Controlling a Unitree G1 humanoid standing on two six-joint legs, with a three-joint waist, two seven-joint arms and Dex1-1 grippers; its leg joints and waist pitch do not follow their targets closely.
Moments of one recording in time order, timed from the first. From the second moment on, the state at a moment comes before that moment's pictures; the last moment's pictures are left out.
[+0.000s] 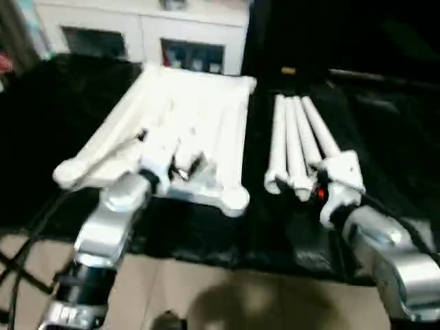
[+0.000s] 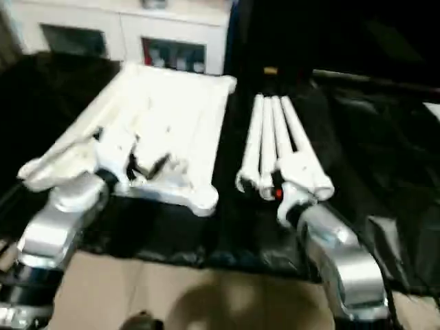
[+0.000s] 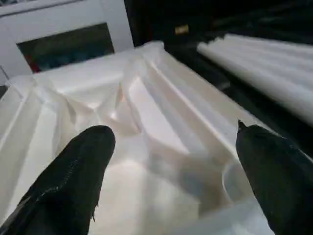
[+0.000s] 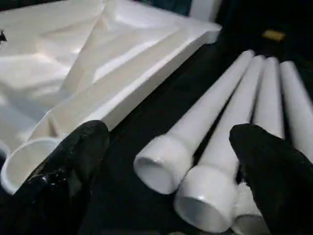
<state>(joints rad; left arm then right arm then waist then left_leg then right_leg) -0.39 0.26 -0.06 0.01 -0.04 0.42 -0.32 -0.14 -0.30 0.01 -0.33 0.22 0.65 0.28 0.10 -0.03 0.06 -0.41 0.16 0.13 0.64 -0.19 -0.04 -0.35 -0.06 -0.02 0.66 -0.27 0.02</state>
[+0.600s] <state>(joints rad) -0.29 0.20 -0.09 -0.11 0.02 0.46 -0.19 -0.13 -0.23 0.06 -0.30 0.18 0.59 0.22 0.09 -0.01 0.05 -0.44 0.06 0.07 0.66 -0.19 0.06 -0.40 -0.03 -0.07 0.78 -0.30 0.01</state>
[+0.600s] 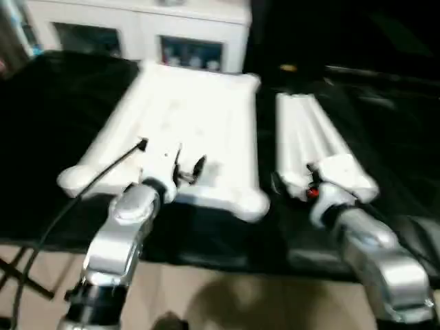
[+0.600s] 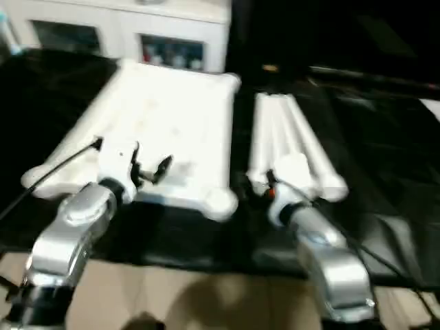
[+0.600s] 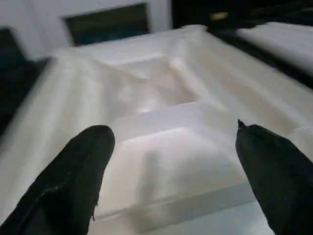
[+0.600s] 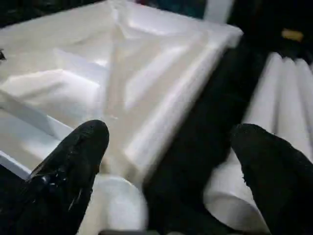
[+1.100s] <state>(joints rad) -0.29 0.17 -0.10 -0.14 0.02 0.50 -0.19 -0.13 -0.22 0.01 -0.26 0.19 0.58 0.20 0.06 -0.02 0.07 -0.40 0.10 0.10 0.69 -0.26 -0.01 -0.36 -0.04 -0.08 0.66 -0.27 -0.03</state>
